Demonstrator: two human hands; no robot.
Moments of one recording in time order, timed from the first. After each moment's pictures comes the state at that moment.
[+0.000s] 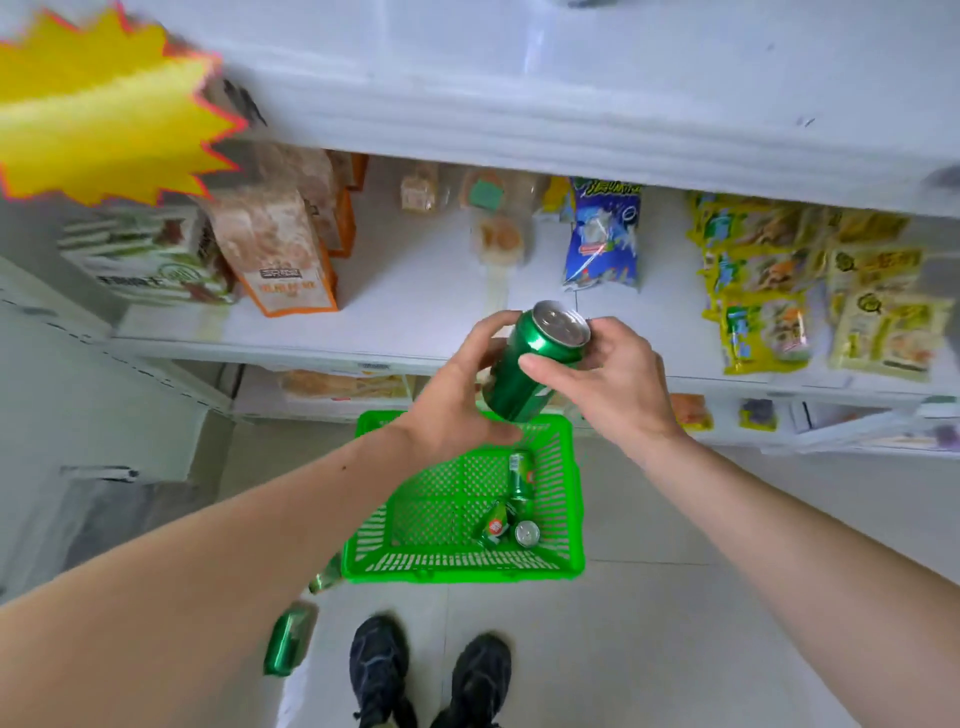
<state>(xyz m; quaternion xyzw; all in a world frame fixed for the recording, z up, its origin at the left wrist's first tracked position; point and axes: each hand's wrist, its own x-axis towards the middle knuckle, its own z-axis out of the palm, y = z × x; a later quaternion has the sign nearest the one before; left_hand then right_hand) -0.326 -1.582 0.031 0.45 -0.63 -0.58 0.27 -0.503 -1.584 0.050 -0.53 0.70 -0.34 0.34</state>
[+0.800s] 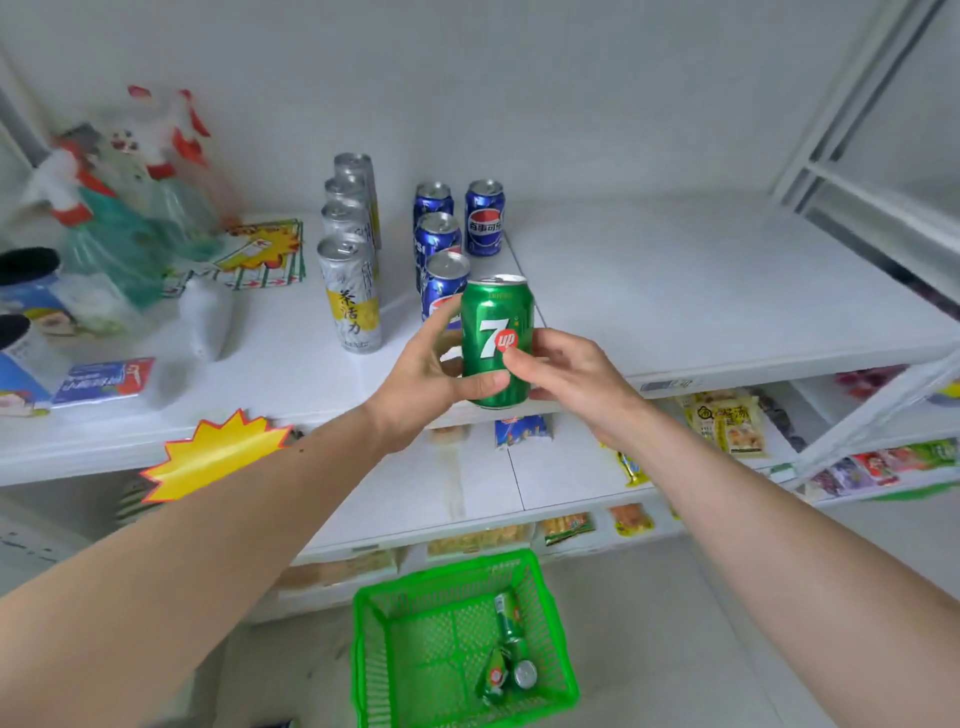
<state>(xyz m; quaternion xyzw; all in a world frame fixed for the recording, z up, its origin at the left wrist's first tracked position) -0.339 -1.653 0.309 0.32 -0.61 -0.63 0.37 -0.519 -1.608 0.321 -0.55 0.56 -0.42 0.45</state>
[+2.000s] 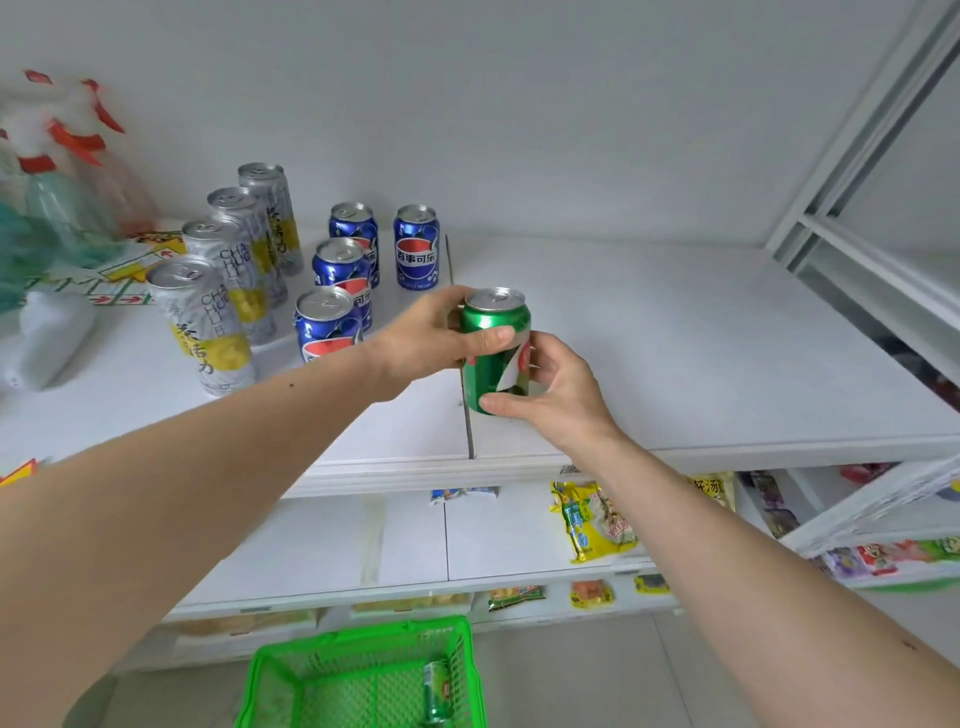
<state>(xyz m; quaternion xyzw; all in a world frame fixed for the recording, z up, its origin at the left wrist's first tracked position) -0.487 -1.752 0.330 0.38 -0.65 -0.58 0.30 -0.653 -1.693 0.287 -0.55 0.61 -0.45 0.34</state>
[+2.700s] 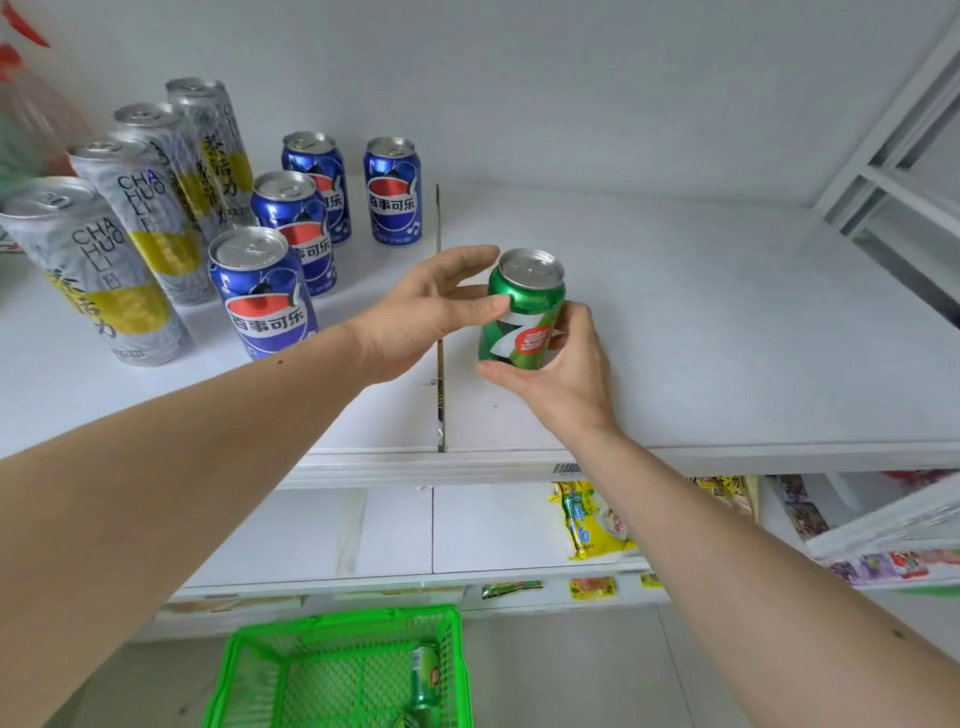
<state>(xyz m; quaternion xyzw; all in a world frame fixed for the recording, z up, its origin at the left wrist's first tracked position) -0.523 -1.793 0.274 0.35 -0.60 -0.62 0.36 -0.683 -1.740 0.227 -0.53 0.68 -0.46 0.20</state>
